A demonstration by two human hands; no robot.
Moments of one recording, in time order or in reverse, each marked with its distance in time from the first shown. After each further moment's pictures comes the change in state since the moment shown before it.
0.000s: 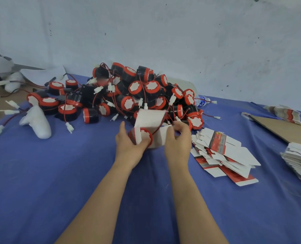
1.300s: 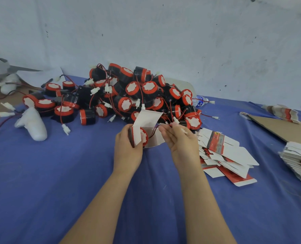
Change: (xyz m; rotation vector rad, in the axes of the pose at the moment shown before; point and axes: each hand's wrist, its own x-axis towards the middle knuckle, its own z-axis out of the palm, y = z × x) left_hand -0.001 -0.006 0.008 0.180 0.125 0.234; right_hand 0.009 -0.011 -0.023 0.784 -0.197 0.318
